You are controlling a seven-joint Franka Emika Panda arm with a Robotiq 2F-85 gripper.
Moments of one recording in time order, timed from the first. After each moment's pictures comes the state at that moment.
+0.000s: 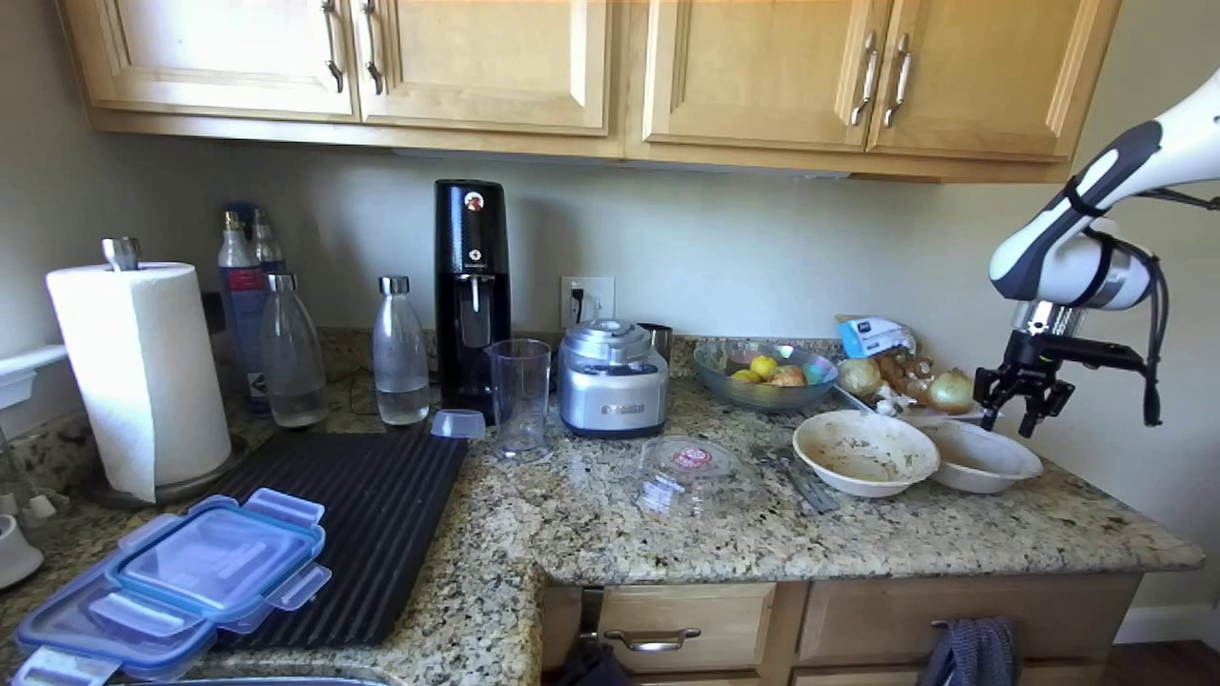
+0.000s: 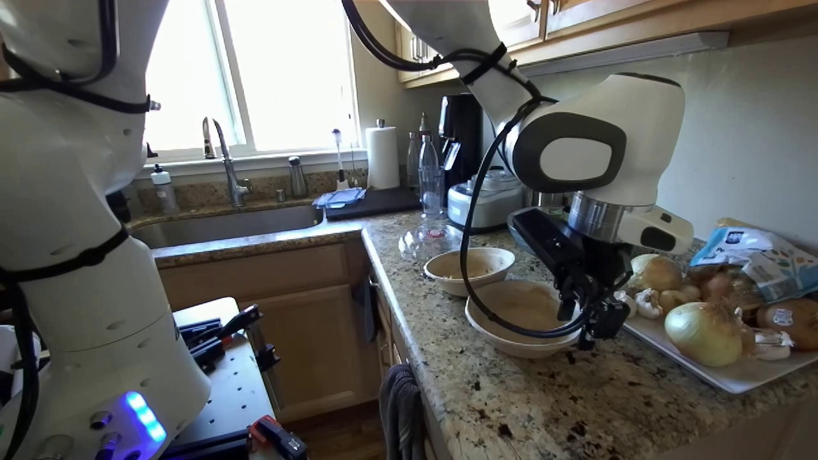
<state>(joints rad) -0.31 0.52 -0.18 -1.97 0.29 2.44 -0.17</state>
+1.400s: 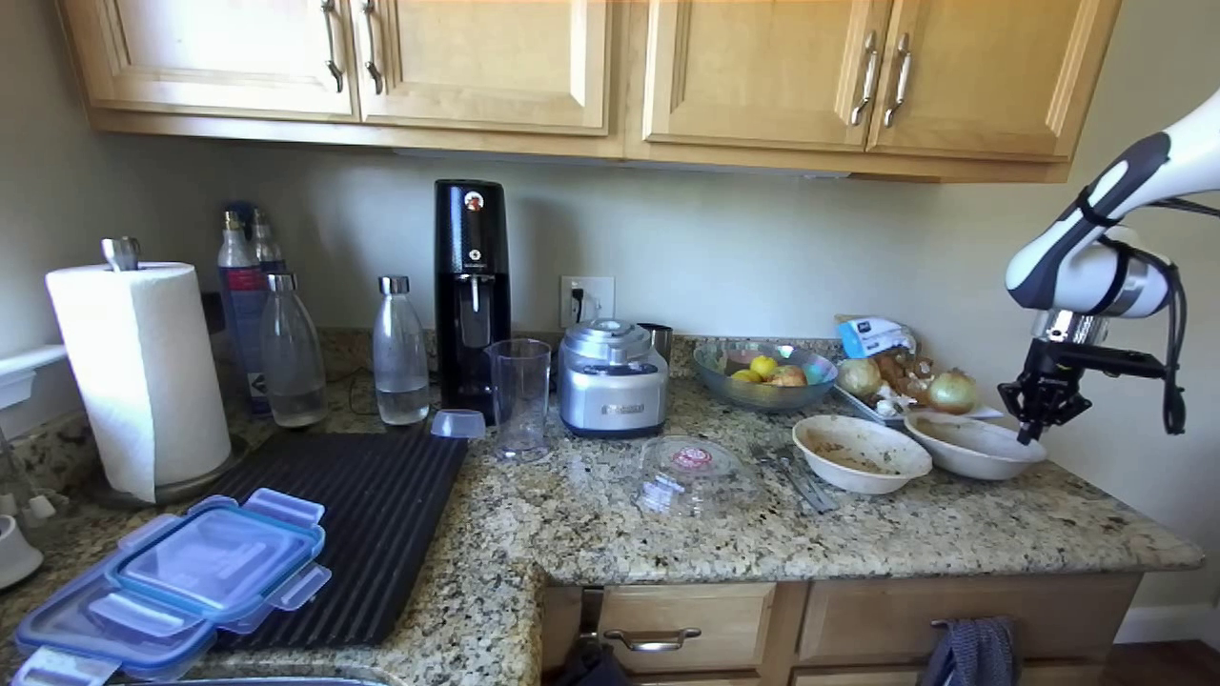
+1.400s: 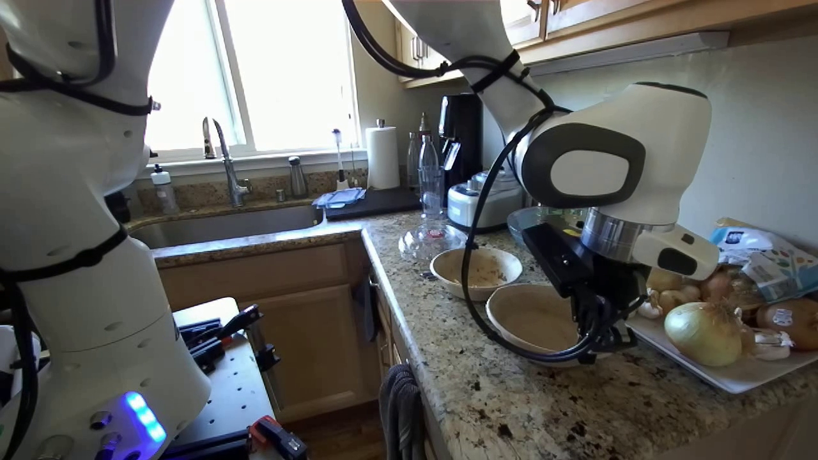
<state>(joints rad) -0.34 0.55 -0.21 -1.96 0.28 2.44 -0.13</state>
